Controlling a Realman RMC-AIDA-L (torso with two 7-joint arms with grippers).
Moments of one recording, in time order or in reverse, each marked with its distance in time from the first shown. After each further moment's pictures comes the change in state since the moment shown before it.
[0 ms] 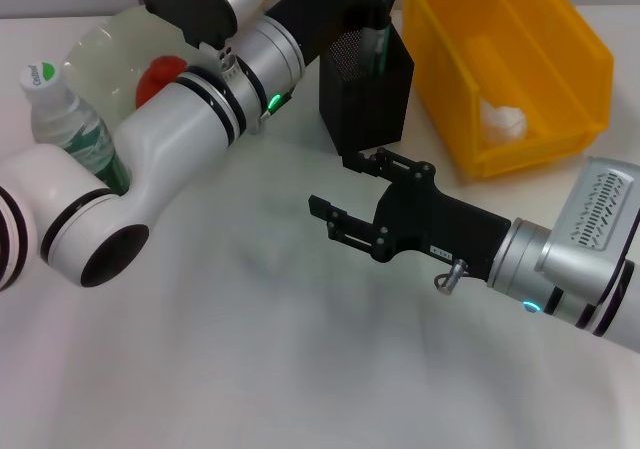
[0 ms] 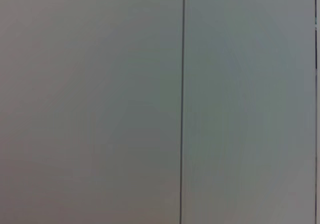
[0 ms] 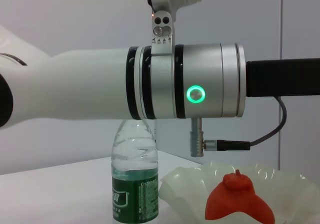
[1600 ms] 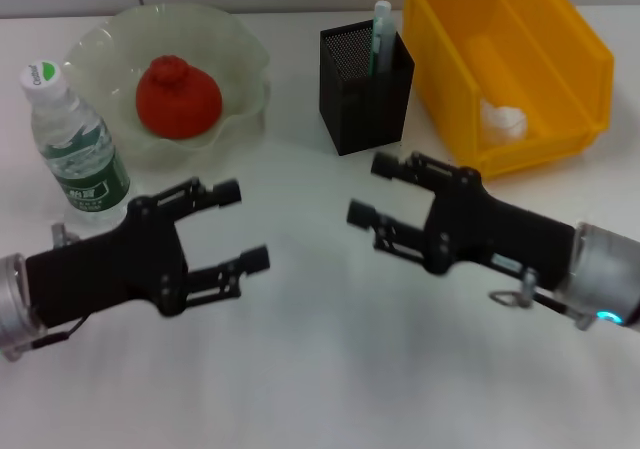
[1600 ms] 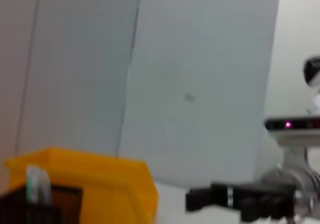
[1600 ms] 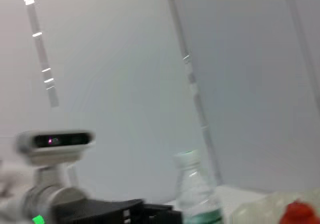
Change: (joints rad) left arm 0.444 0.041 0.223 0.611 0.641 0.921 -0.607; right arm 0.028 -0.059 0.138 0.157 -0.197 -0.381 0.252
